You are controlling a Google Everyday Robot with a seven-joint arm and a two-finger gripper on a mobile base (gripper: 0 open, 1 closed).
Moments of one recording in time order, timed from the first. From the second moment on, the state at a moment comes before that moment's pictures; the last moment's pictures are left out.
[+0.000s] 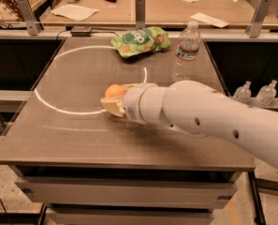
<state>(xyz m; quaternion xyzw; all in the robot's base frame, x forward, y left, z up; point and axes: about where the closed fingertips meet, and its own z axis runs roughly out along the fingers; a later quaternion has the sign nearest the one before) 0.558 0.054 0.851 -0.35 0.77 0.18 0.51</state>
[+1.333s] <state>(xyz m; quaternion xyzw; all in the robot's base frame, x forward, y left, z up) 0.534 -0.154 0.837 -0.23 0.81 0.00 0.54</state>
